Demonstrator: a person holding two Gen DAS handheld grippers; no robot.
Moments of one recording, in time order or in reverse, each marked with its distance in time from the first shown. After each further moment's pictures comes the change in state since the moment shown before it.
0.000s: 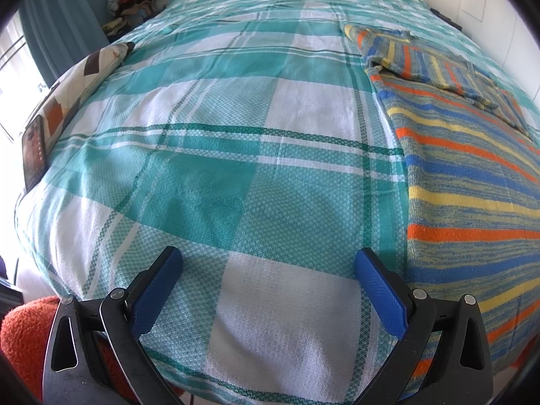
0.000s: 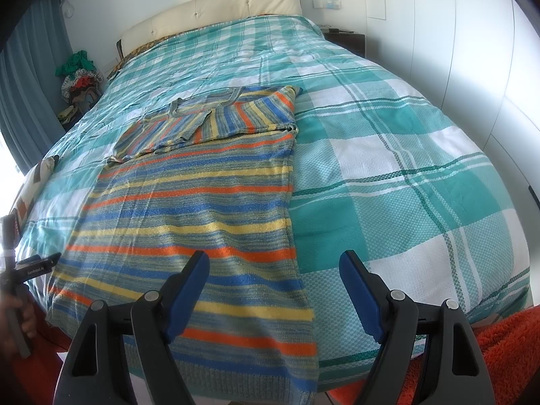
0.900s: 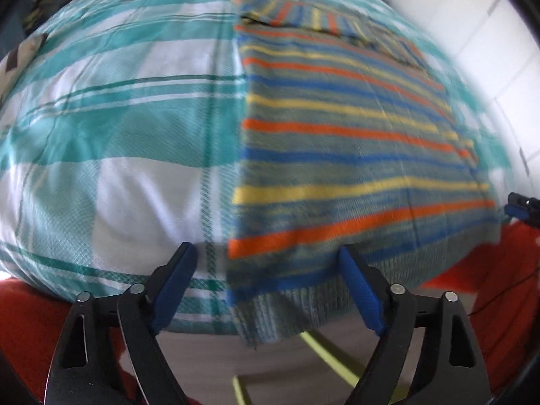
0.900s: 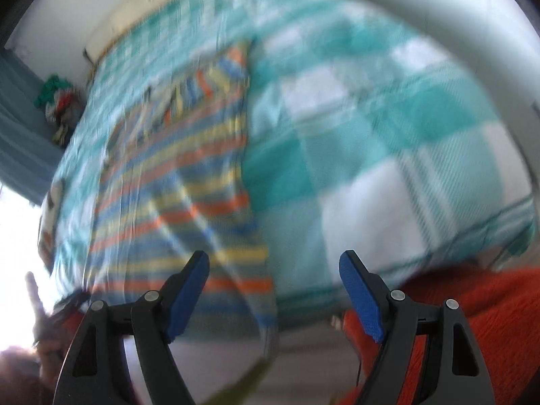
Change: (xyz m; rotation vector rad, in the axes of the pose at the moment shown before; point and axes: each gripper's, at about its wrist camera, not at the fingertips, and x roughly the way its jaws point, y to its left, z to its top) left arm -0.043 -0.049 -0.048 0.183 0.153 -0.350; right arm 0.001 -0.060 -0.010 0.210 0.409 0.149
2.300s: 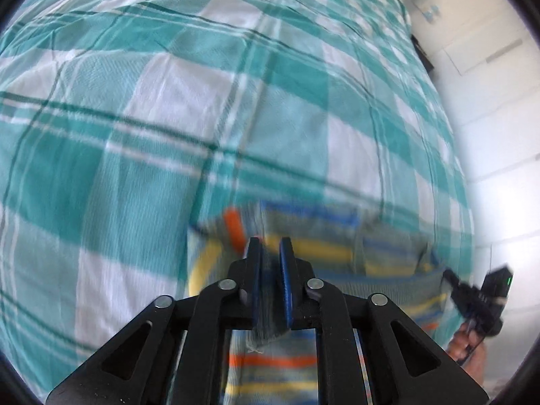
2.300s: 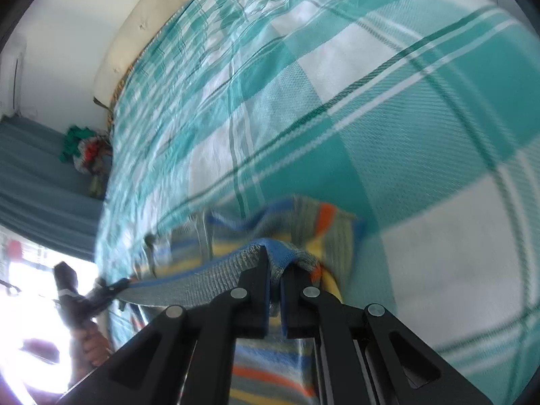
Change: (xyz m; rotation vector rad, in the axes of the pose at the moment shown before) left arm 0.127 0.080 0.411 -0.384 0.016 -0.162; right arm 0.131 0.022 0.379 0.168 -0.137 0.331
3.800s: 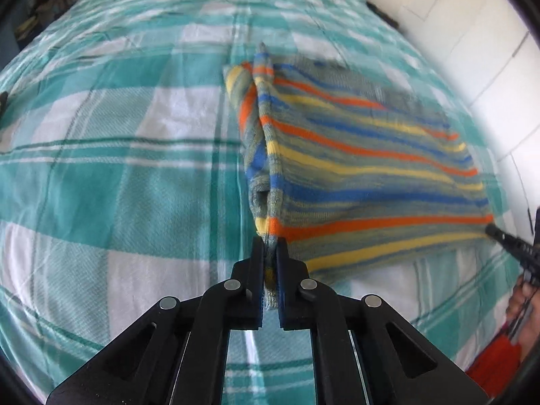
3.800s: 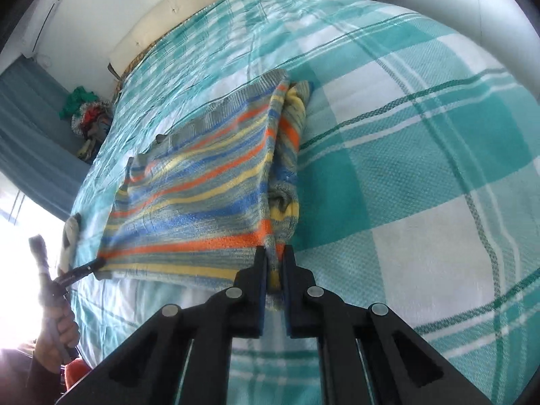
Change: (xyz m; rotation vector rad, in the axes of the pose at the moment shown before) left arm -0.062 0.021 -0.208 0.325 -0.052 0.121; right arm -0.110 -0.016 -0.193 -0.239 -0.031 -0.202
